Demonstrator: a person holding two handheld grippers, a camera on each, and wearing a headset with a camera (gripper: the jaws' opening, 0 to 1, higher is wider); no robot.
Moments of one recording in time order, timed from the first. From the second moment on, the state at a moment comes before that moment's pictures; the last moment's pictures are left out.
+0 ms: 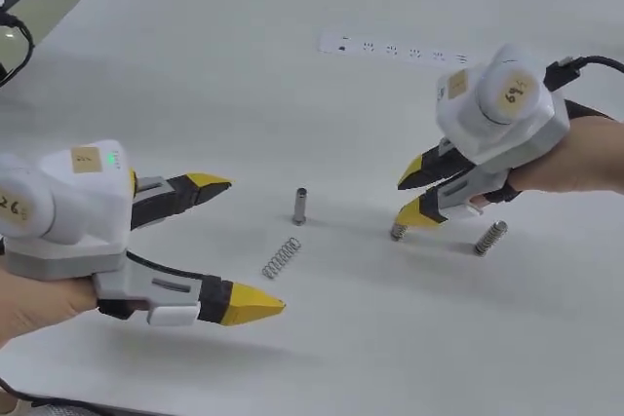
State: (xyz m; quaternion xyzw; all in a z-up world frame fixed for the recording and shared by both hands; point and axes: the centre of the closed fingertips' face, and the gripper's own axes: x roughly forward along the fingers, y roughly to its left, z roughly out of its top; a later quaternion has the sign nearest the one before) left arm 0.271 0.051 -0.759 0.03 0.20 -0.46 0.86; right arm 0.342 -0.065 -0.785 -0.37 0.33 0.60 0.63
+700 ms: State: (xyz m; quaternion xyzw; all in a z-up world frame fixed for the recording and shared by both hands) left arm 0.274 0.049 -0.753 0.03 0.19 -0.46 0.87; right arm 0.330 -0.073 -0.749 -0.29 0.28 0.57 0.72
